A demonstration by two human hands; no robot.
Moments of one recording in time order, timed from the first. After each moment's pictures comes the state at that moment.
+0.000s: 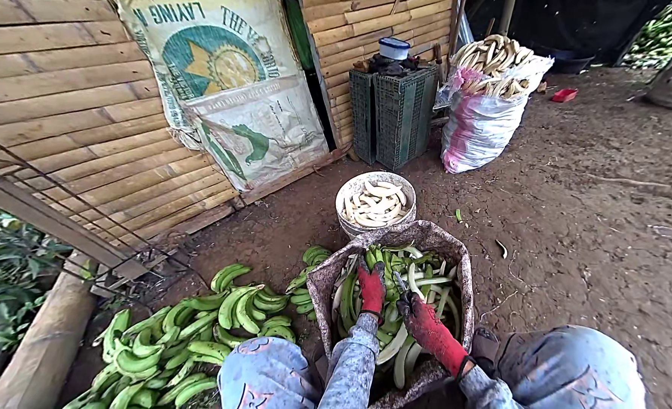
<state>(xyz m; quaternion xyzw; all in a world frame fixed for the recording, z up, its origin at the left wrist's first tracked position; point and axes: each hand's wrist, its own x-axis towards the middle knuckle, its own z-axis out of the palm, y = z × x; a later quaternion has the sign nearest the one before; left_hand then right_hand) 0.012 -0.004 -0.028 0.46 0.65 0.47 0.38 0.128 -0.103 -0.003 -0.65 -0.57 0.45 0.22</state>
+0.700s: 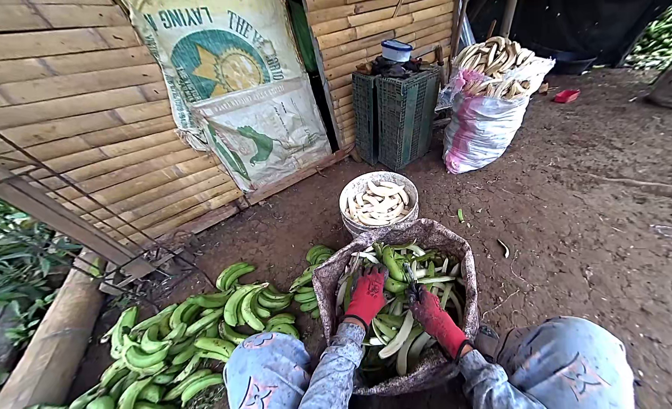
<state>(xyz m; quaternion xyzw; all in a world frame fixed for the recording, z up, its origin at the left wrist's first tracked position) -0.018 -0.027 0.009 0.81 0.57 -0.09 0.14 0.133 -0.089 -0.017 -0.67 -0.54 0.45 0.23</state>
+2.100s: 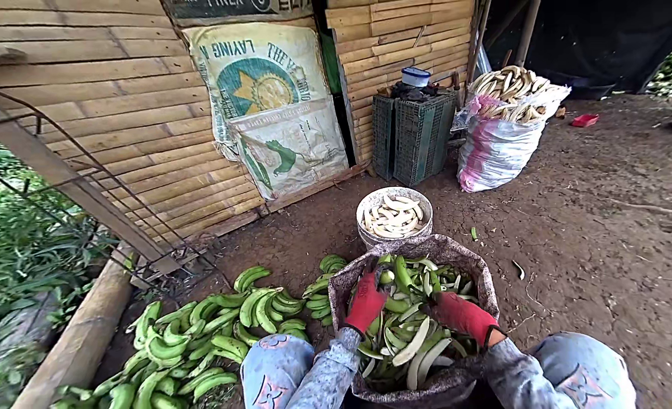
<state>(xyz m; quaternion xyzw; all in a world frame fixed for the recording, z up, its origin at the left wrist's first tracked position) -0.054 -0.038 0.034 0.72 0.58 0.27 0.26 0.165 -0.073 0.051 -0.63 -0.68 0.38 -0.01</state>
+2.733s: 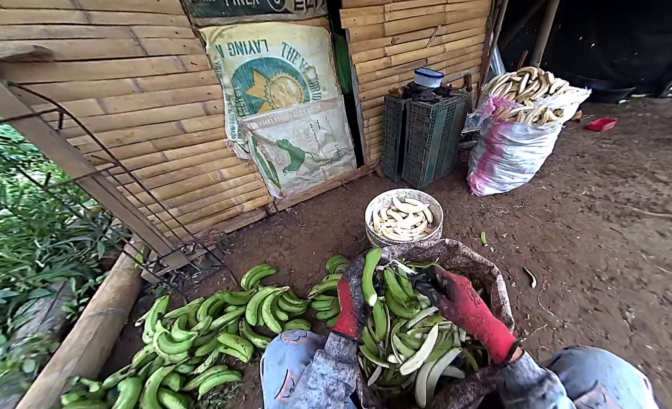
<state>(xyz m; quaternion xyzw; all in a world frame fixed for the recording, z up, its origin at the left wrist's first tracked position) -0.070 -0.047 0.067 0.42 0.49 0.61 0.47 0.152 -0.070 0.062 -0.50 -0.74 0.29 0.34</state>
